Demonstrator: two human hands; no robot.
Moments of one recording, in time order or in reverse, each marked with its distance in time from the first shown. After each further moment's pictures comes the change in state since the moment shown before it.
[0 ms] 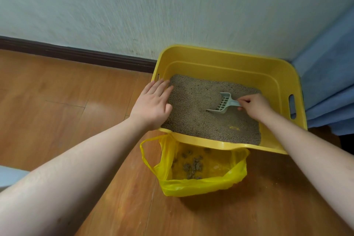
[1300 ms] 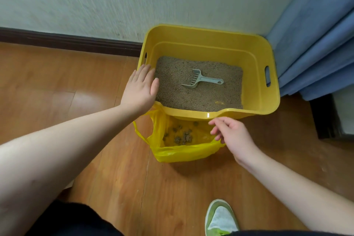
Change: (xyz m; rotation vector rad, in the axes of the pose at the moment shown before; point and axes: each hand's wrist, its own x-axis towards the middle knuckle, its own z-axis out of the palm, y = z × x) left_hand -0.039 0.018 0.007 -0.280 0.112 -0.149; right_hand -0.201 0.008 0.056 0.664 -0.029 0.030
